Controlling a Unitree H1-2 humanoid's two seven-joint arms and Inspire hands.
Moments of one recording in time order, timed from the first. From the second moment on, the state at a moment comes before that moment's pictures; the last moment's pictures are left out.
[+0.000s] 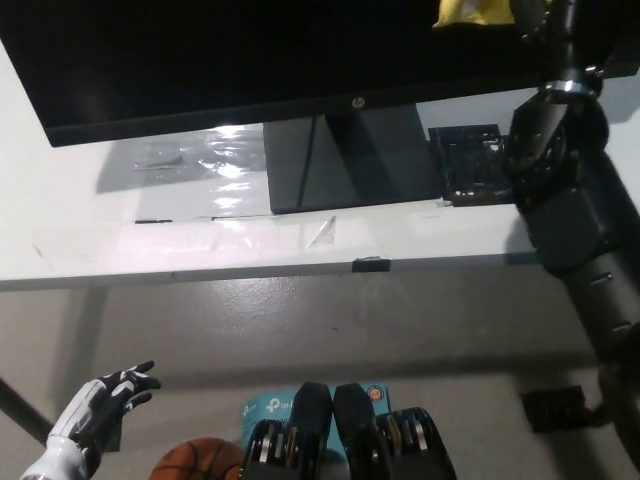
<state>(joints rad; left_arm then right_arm) -0.08 0.28 0.11 0.25 -0.18 0.19 -0.25 -1.04 -0.16 0.18 0.77 -0.66 0.14 -0.66</state>
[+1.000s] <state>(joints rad) -0.07 0.27 0.09 0.23 -0.18 0.20 -0.25 -1.13 0.16 0.29 0.72 -0.66 0.21 -0.61</state>
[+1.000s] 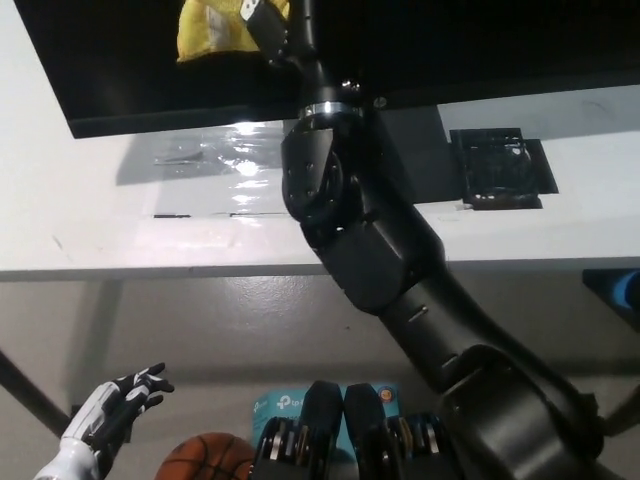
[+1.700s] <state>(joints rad) -0.05 0.26 0.10 0.24 -0.18 0.20 -0.25 -1.06 -0.06 0.29 0.67 -0.66 0.16 -0.59</state>
